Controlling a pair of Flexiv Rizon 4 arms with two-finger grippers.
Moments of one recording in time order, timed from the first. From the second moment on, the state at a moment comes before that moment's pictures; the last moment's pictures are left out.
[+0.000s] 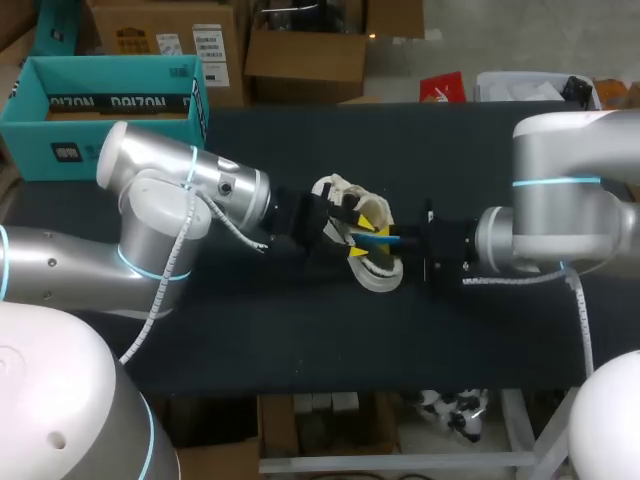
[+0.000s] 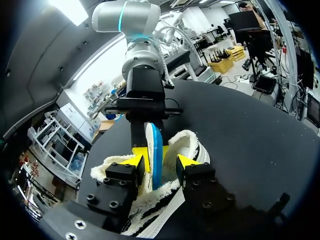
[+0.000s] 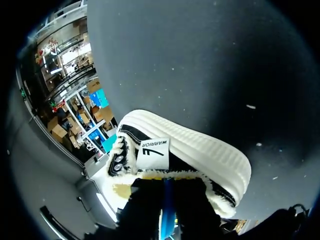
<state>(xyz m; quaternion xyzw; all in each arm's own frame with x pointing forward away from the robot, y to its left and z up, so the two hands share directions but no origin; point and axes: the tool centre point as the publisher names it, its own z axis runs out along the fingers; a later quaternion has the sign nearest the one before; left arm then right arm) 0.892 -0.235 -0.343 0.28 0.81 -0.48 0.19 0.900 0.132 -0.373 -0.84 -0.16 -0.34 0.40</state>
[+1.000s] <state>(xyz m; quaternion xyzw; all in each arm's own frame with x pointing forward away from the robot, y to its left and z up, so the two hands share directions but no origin) 0.887 -0.231 -0.343 0.27 0.81 -0.48 0.19 0.854 0.125 -0.346 -0.85 -0.16 -0.35 0.36</state>
